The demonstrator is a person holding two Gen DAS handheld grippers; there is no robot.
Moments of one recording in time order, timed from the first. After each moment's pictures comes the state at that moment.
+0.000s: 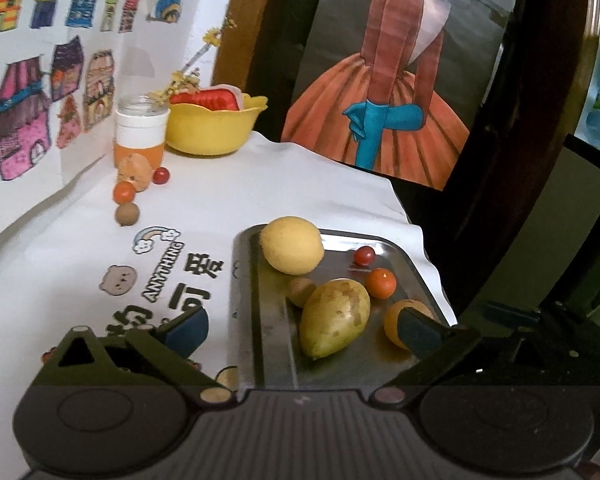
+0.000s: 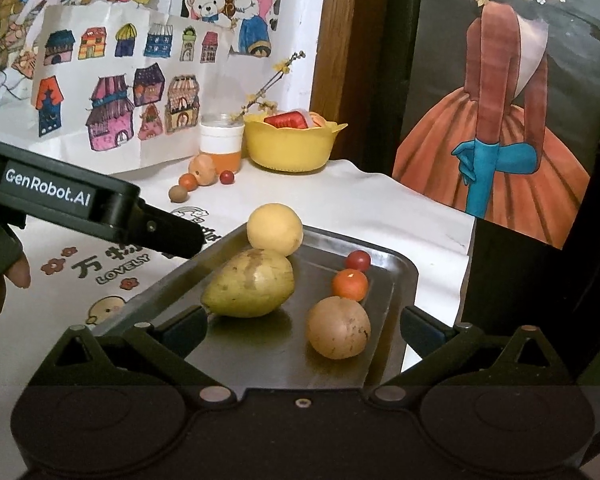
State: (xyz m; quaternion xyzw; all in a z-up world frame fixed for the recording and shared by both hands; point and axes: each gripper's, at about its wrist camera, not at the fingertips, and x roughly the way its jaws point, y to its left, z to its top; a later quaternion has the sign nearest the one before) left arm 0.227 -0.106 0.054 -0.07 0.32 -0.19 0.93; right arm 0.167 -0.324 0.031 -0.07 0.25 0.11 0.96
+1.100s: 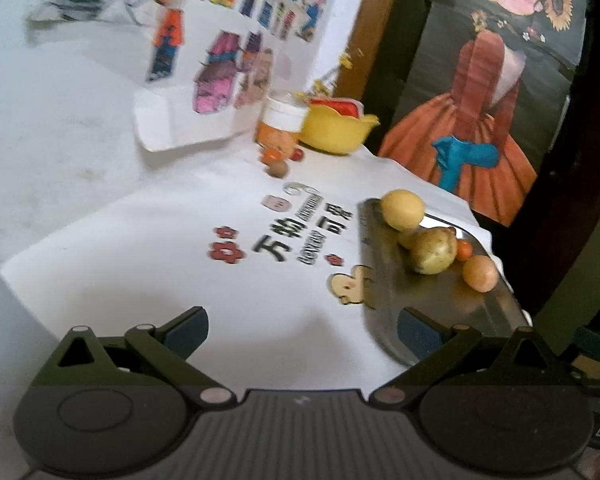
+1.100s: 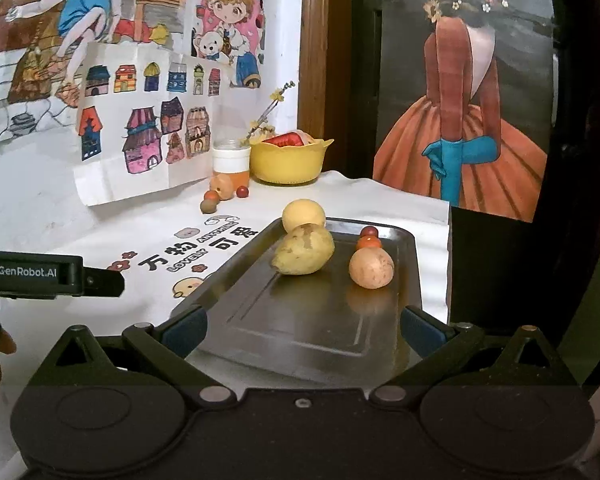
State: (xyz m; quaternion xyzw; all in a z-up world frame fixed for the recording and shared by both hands) left arm 0.101 -0.017 0.018 -0.12 0.29 -0.05 0.95; right arm 0.041 -0.279 0.027 -0.02 0.21 0.06 0.98
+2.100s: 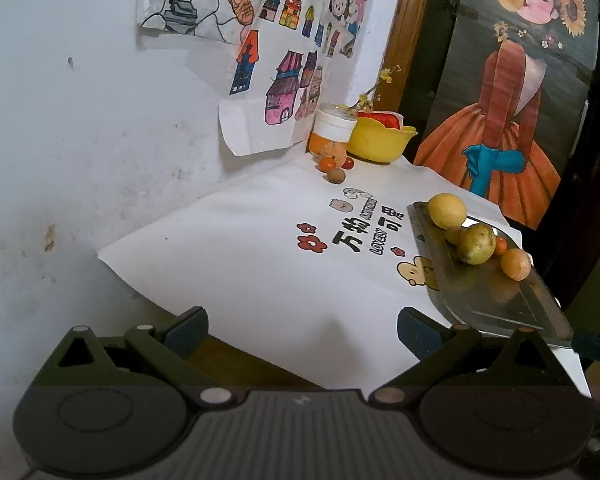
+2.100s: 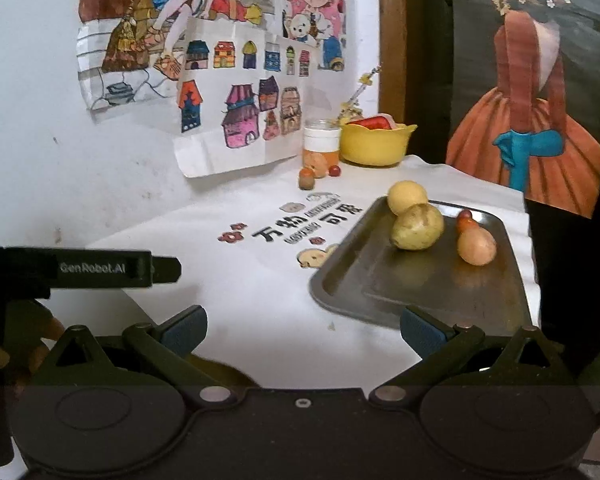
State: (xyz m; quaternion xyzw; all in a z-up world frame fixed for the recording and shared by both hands) left arm 0.060 0.034 0.019 -0.11 0.28 -0.02 0.95; right arm 0.013 -0.211 0.038 -0.03 0.24 0.16 0.96
